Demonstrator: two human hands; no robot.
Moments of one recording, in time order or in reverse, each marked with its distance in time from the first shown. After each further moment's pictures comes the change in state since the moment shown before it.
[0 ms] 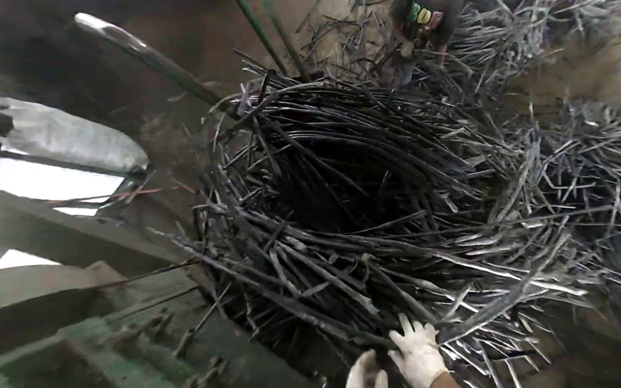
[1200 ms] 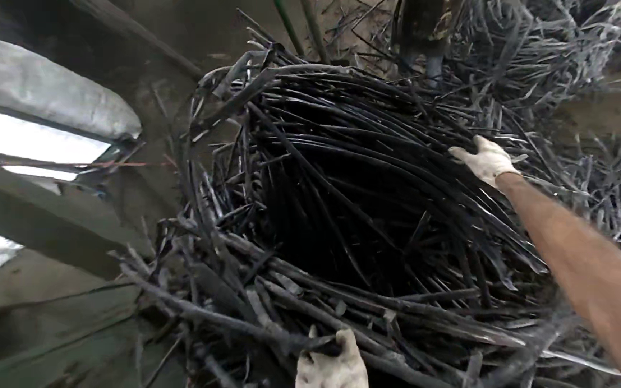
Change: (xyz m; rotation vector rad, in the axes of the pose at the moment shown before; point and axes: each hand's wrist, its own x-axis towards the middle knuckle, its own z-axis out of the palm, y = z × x) left_hand 0.316 0.080 0.005 0.440 0.968 -0.624; right_hand 0.440 0.181 -0.495 0.213 0.583 0.293
